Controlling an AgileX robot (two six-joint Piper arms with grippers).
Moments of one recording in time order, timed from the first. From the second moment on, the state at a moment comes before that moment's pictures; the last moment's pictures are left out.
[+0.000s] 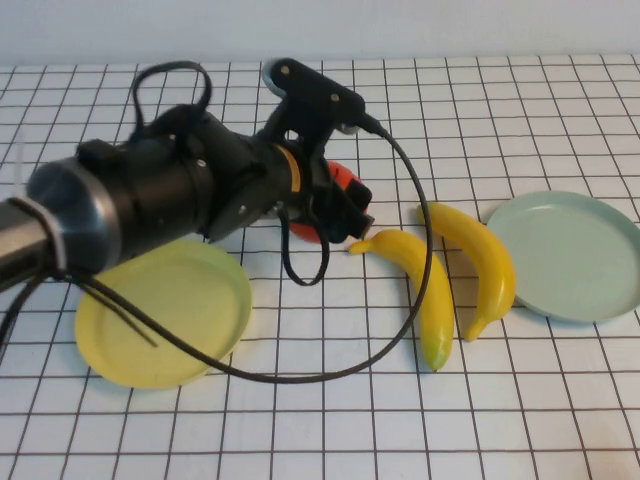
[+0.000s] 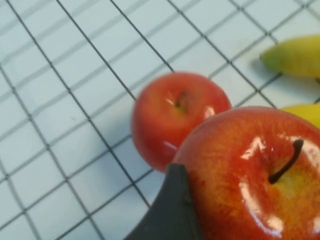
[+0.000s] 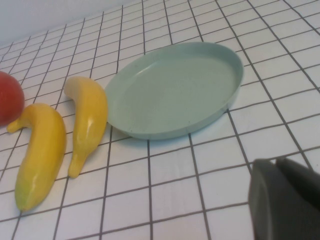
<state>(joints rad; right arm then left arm) 0.04 -0.01 0.03 0.11 0.34 0.23 -0.69 1.73 -1.29 0.34 0.39 -0.19</state>
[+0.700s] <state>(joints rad) 0.04 -0.01 0.03 0.11 0.34 0.23 -0.41 1.34 -0.78 0.33 0.28 -0.35</state>
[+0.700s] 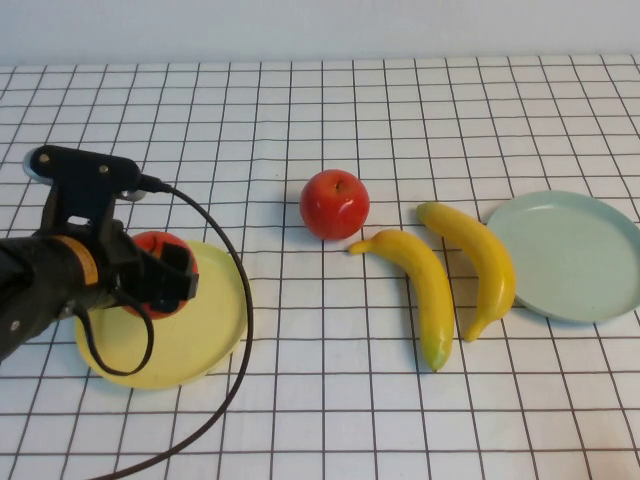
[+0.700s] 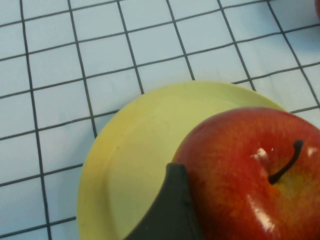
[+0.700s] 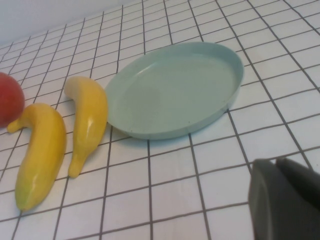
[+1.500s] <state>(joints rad) 0.04 -0.01 0.03 0.11 0.34 0.23 -0.32 1.51 -0.77 0.40 0.20 -0.38</state>
